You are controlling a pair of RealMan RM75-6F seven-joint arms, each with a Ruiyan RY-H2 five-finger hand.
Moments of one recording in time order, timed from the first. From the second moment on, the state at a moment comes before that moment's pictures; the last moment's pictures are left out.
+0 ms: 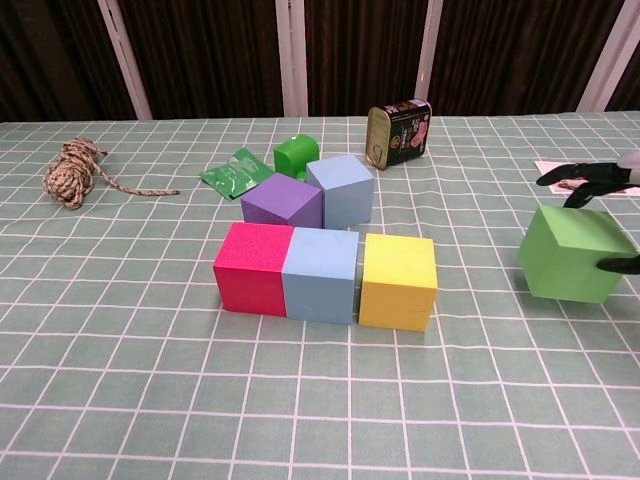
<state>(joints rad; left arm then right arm) -0.19 -1.10 -0.03 -1.82 1.49 1.40 0.19 0.55 -1.15 0.06 -1.57 -1.42 0.86 0.15</state>
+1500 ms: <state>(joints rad) -0.18 -1.10 -0.02 -1.83 1.51 1.40 0.19 0.52 -1.16 0.00 -1.53 -1.44 0.88 0.22</state>
